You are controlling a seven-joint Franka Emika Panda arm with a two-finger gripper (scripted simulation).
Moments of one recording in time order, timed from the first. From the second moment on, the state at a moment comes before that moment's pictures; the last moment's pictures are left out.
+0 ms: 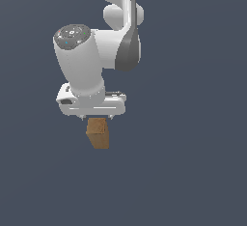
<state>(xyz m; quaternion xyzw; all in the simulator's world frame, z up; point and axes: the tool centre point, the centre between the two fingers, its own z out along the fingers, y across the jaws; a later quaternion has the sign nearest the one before) 0.061 -0.095 0.216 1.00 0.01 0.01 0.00</state>
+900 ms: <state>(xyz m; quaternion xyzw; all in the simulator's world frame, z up) 0.068 -0.106 0.171 1.00 0.01 0.00 0.00</state>
